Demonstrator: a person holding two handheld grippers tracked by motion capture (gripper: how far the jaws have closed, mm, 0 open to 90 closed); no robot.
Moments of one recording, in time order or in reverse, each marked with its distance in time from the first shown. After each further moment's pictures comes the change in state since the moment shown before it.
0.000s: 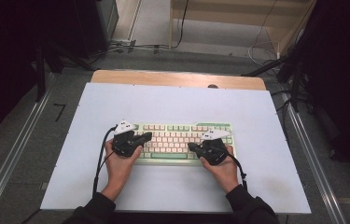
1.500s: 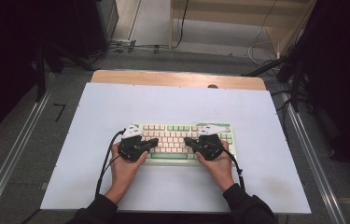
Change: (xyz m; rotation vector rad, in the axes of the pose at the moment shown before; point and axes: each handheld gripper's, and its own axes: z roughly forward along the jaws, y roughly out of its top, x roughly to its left) left arm -0.015 -0.009 0.010 0.069 -0.053 0.033; right arm -0.001 0.011 0.013 -0.037 -0.010 0.012
